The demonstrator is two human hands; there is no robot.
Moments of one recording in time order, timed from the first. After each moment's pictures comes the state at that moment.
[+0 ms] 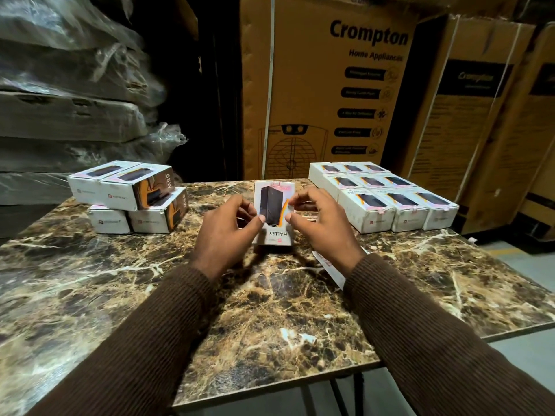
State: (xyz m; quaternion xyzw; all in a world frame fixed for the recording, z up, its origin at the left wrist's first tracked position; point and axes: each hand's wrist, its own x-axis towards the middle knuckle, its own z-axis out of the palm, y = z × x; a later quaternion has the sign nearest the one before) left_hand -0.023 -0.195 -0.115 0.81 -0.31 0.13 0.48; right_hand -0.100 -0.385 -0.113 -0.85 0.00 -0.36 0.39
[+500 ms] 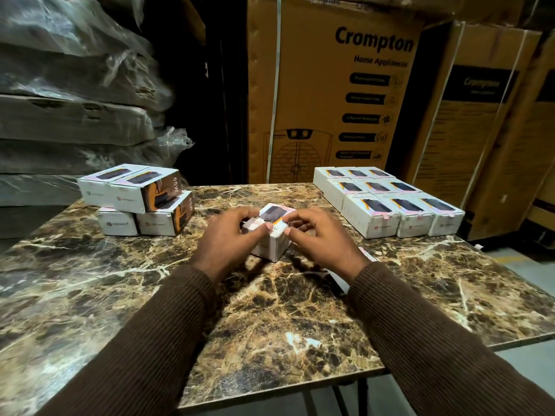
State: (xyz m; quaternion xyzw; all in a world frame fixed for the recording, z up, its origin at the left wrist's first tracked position) left_hand -0.013 -0.189 -0.120 0.84 -0.31 0.09 0.43; right_hand -0.103 -0.381 -0.116 -0.90 0.01 -0.26 0.34
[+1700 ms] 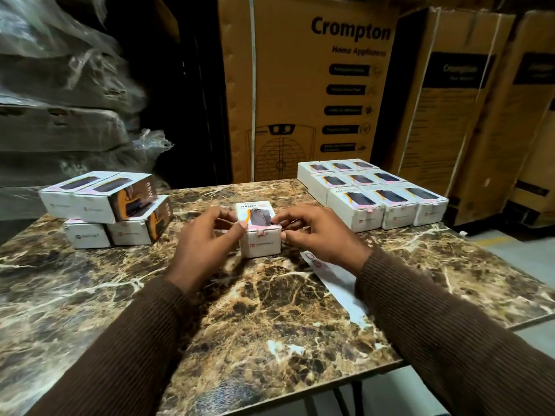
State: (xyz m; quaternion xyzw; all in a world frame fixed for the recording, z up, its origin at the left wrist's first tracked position) left_hand -0.012 -0.192 -0.124 0.80 -0.28 0.05 0.52; right_hand -0.106 -0.420 -0.115 -0.92 -0.04 -0.21 0.33
